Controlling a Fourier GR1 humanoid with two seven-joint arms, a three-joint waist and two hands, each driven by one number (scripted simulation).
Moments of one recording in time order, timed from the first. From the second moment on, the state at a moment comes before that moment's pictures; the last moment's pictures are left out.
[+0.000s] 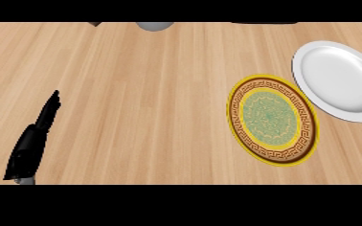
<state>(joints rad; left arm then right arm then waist) 0.08 0.29 0.09 -1.51 -0.18 0.02 -0.14 -0.29 -1.14 -0.33 -0.63 0.25 0.03 -0.74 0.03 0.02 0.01</state>
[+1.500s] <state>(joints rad) 0.05 0.28 0.10 -1.48 -0.20 -0.01 -0.14 -0.84 -0.86 -0.08 -0.28 0.50 0.17 -0.79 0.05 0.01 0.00</state>
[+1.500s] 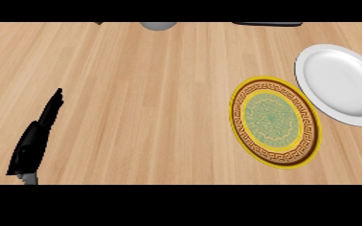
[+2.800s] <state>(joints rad) 0.03 0.27 0.11 -1.48 -0.21 -0.01 -0.14 -0.90 -0.86 -0.39 -0.06 0.23 0.23 -0.63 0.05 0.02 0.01</state>
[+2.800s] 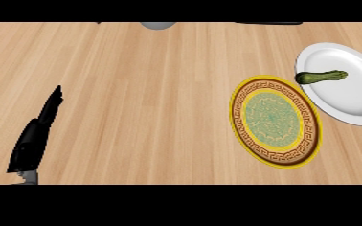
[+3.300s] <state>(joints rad) 0.05 0.28 0.12 -1.49 -0.20 -0.02 -0.15 -0.77 -1.00 -0.52 -0.06 0.09 0.44 -0.69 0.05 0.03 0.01</state>
